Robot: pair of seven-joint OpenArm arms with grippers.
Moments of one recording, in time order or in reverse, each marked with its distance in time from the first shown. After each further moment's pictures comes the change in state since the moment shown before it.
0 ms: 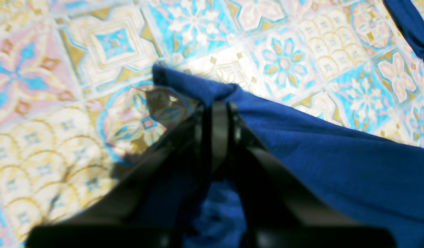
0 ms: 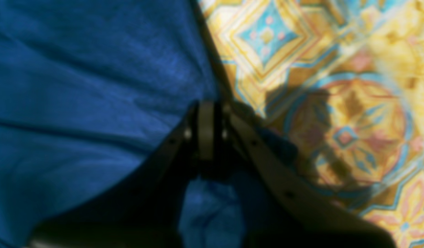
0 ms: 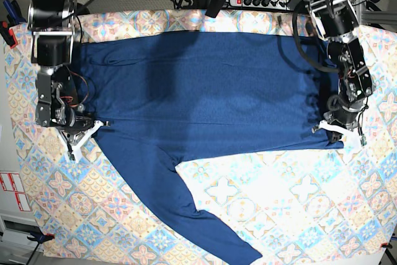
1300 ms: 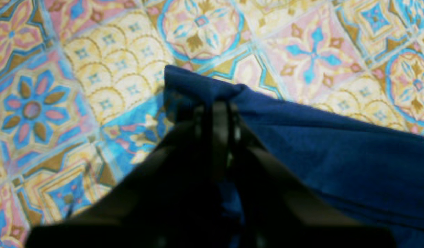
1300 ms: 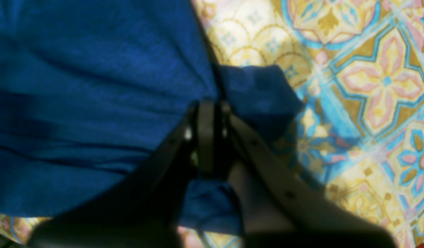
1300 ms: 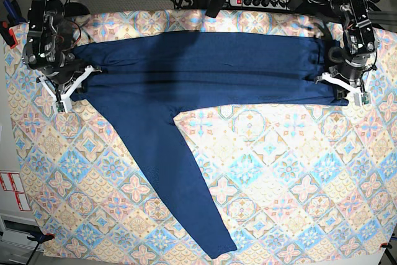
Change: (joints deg) left arm 19.6 -1.6 0.0 14.4 0.2 -0.1 0.0; right arm -29.6 -0.2 11.5 33.7 0.0 0.2 -5.0
